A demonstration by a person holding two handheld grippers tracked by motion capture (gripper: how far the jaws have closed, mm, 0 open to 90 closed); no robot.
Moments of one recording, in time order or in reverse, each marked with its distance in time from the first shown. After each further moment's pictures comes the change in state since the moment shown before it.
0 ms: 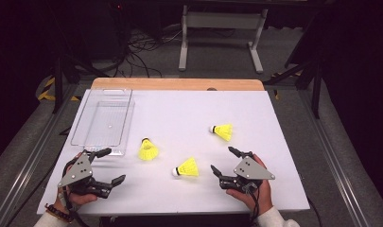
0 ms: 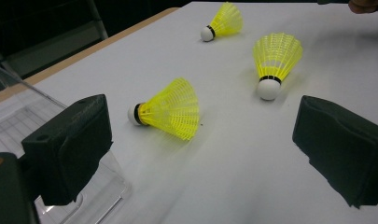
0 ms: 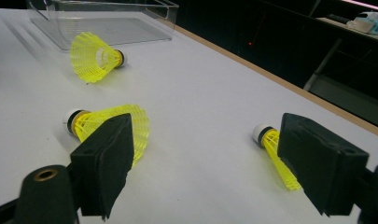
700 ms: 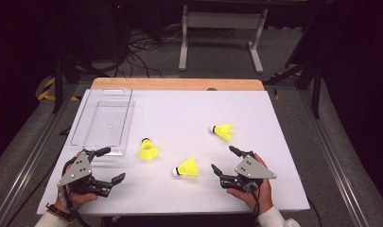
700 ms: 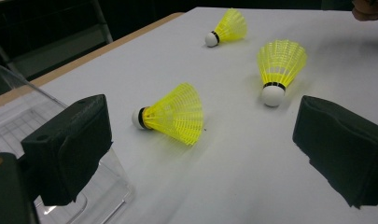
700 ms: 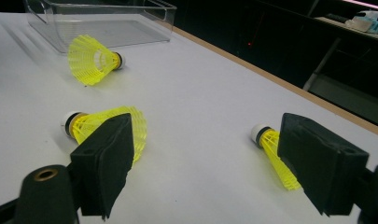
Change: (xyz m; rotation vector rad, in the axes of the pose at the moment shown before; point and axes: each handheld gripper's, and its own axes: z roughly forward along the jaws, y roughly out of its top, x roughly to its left) left arm 0.001 0.001 0.000 -0.025 0.013 -0.017; right arm -0.003 0.000 -0.001 -0.005 -0.004 0.011
